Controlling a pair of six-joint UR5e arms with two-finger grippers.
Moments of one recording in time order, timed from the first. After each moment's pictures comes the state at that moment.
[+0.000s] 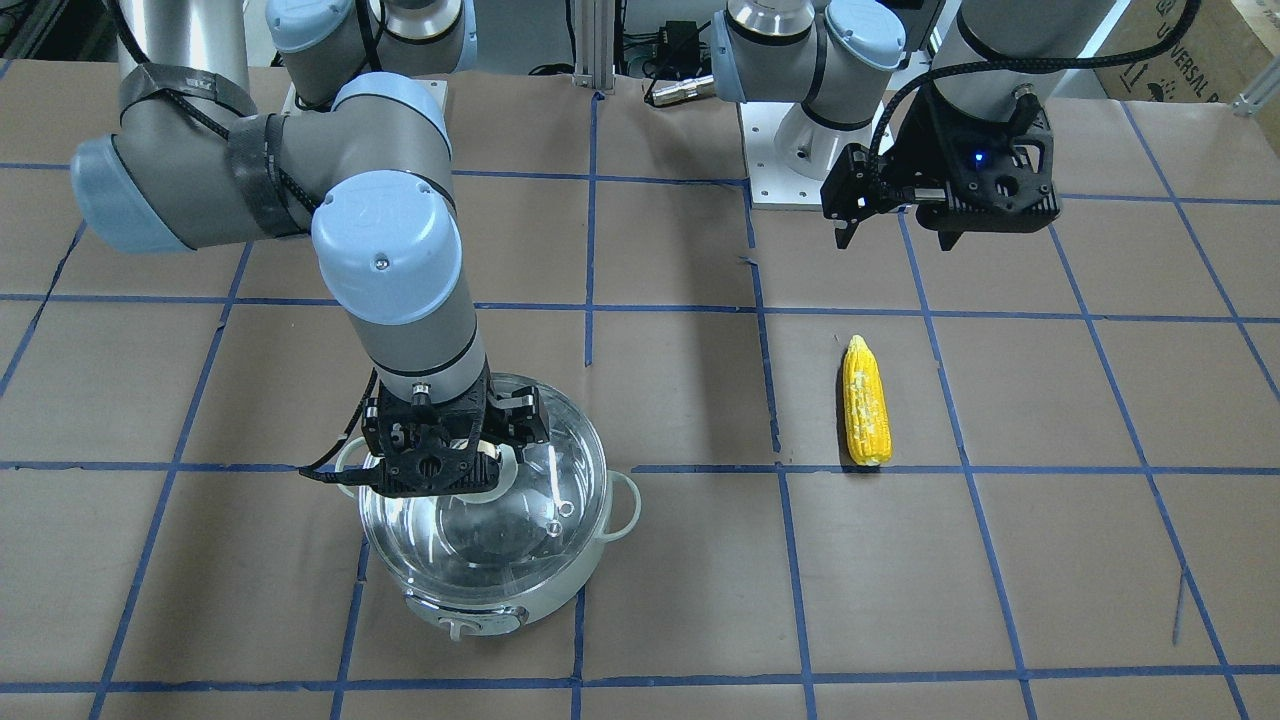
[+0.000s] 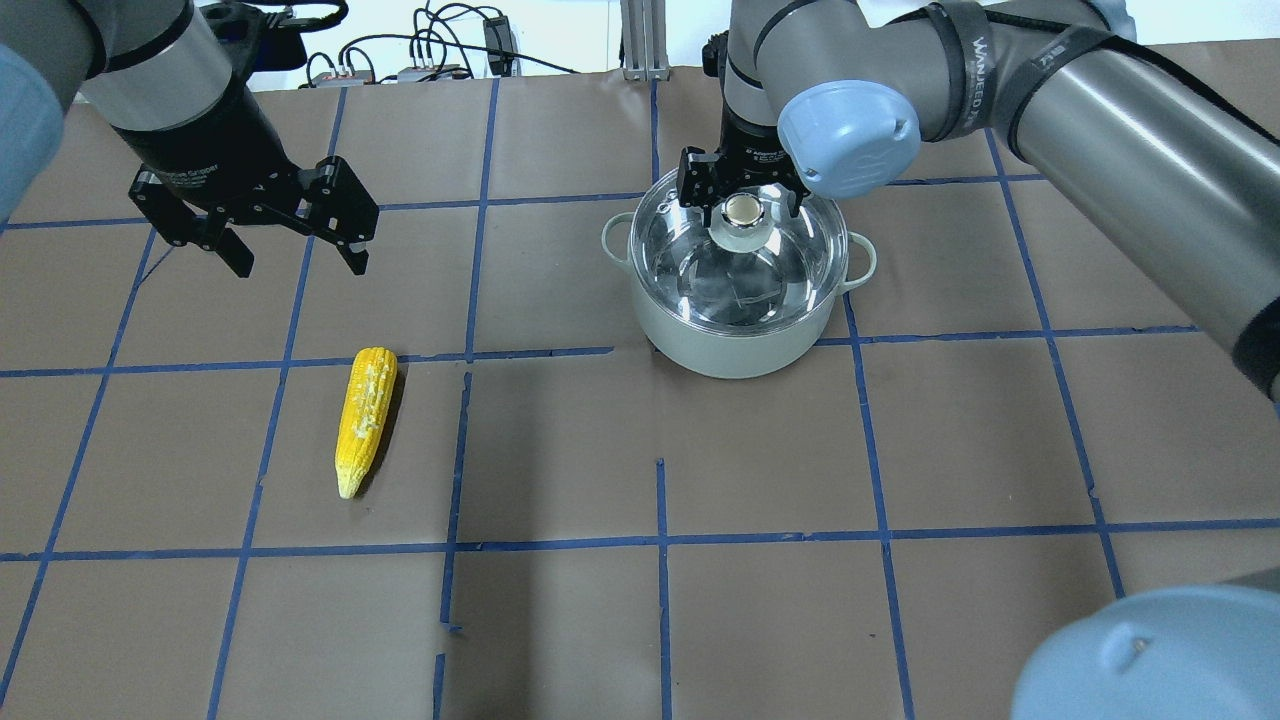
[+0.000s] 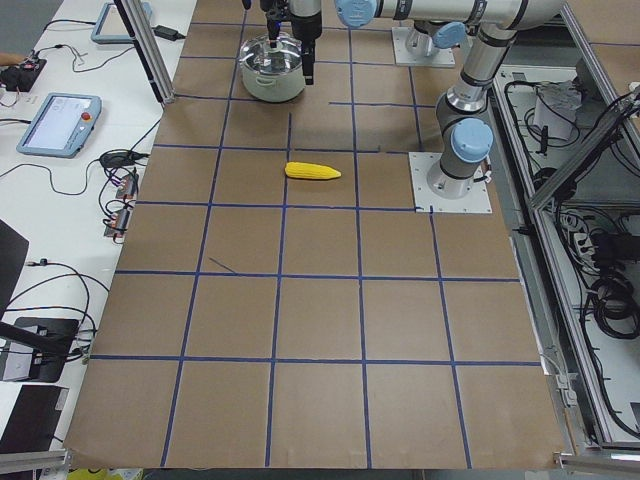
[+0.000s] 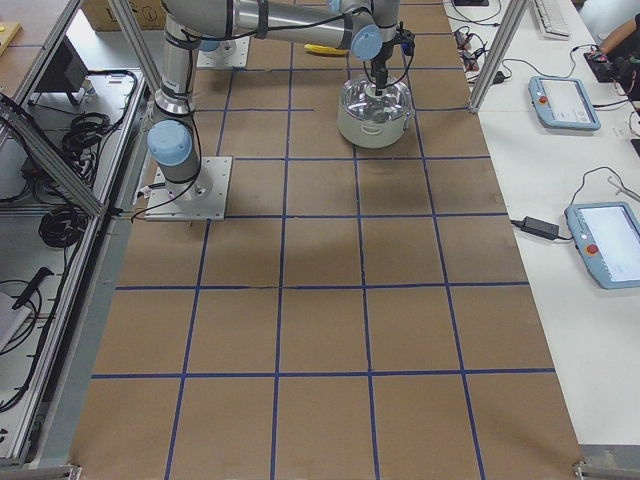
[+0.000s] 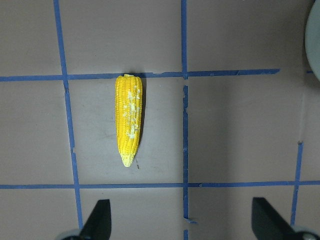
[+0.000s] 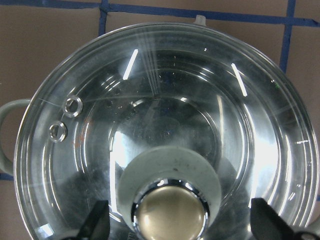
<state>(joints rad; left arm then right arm) -1.53 -1.56 -1.55 -1.67 1.60 0.05 1.78 -1.16 1.44 -1.89 -1.57 0.13</state>
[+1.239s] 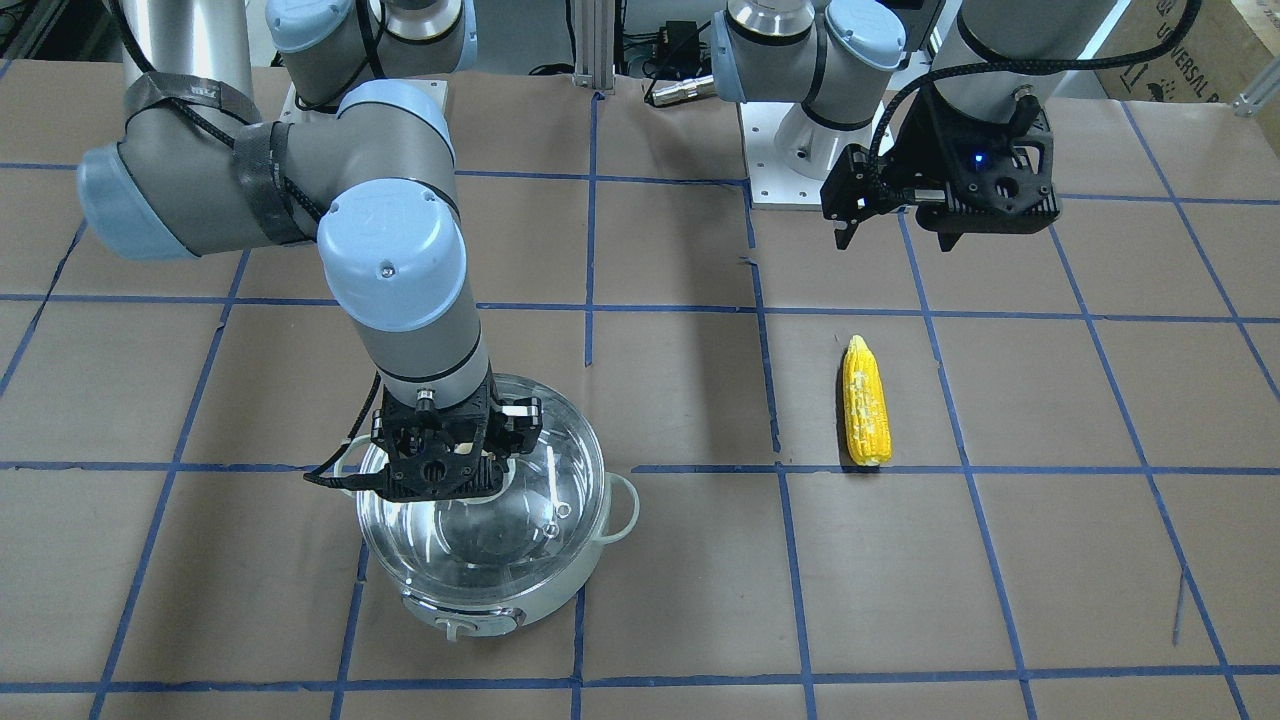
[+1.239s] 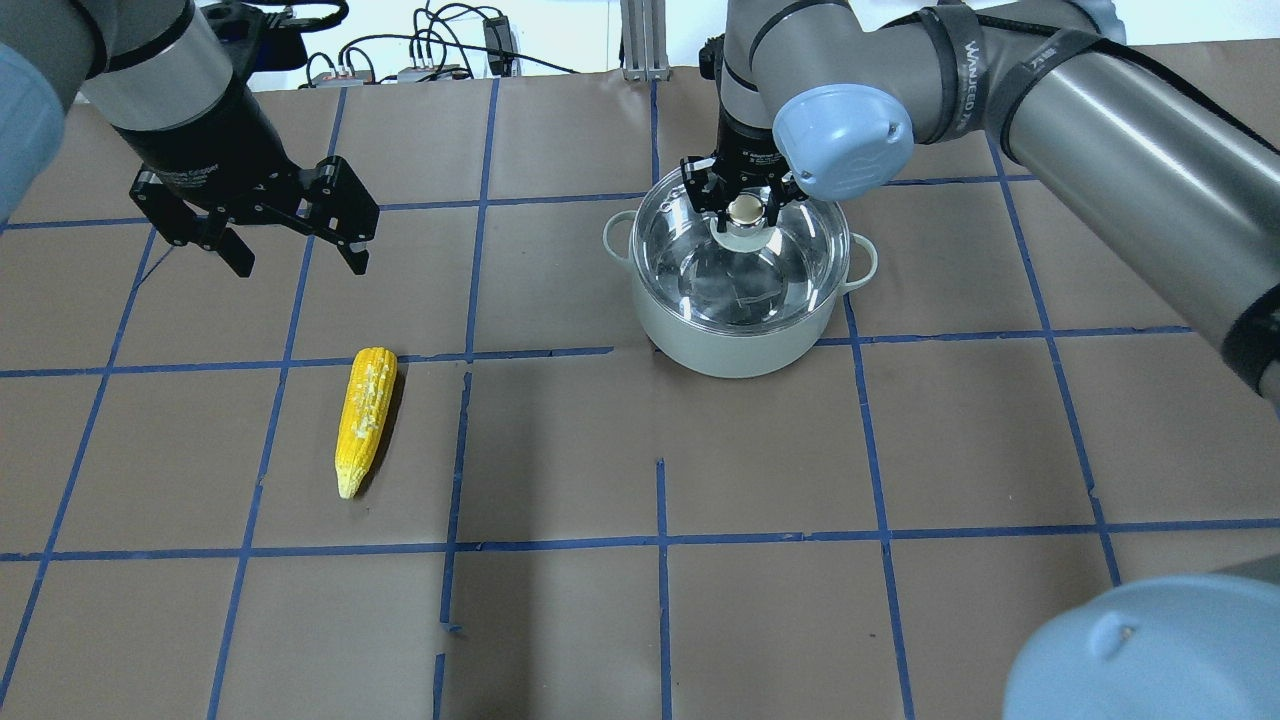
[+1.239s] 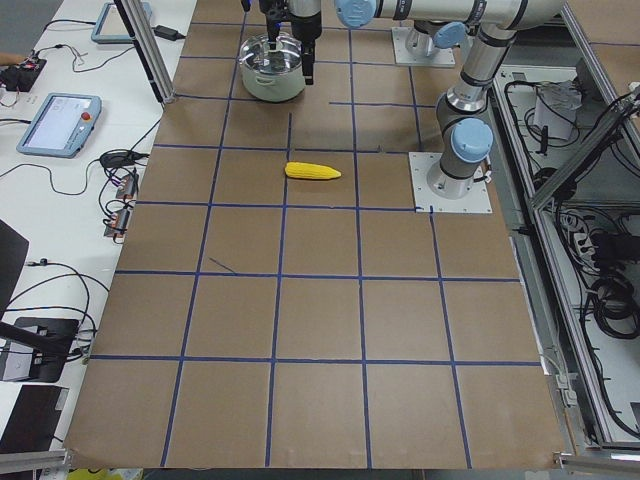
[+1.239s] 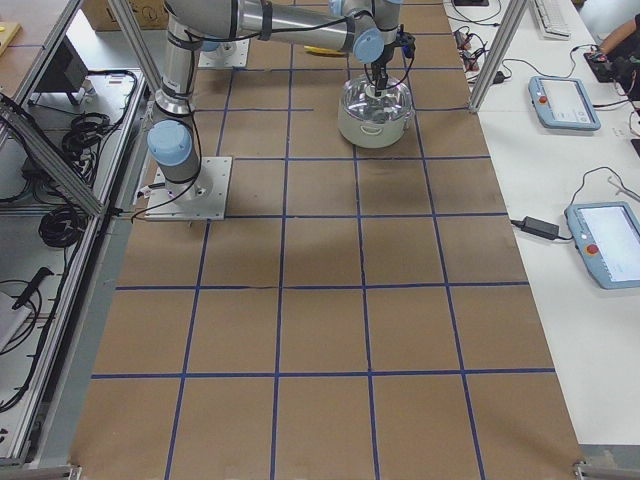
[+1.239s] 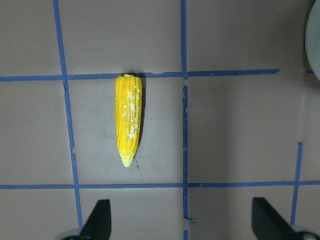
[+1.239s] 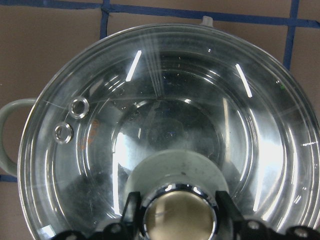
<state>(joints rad) -1.53 -1.56 -1.55 -1.67 1.60 0.05 1.79 -1.15 1.44 -1.90 -1.57 0.13</state>
